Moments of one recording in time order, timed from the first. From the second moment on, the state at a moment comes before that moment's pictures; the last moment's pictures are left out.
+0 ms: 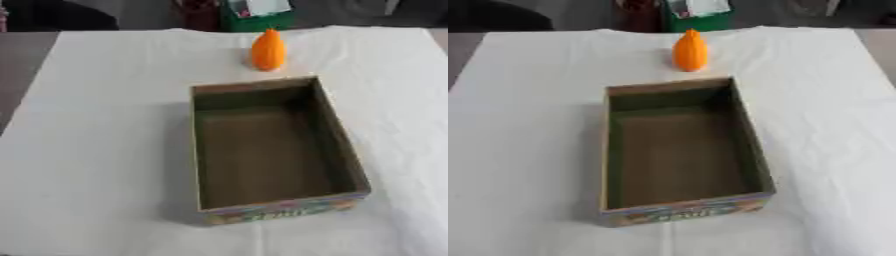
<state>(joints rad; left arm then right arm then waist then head) -0.31 0.18 0.21 -1.98 0.14 -0.37 0.48 -0.04 -0.72 -0.20 -1.99 -0.06 -0.35 -0.16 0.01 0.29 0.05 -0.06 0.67</state>
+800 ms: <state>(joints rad) -0.29 0.18 0.20 -1.98 0.15 -0.37 0.47 -0.28 -1.07 -0.12 -1.82 0.00 -0.16 -0.07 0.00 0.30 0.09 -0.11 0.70</state>
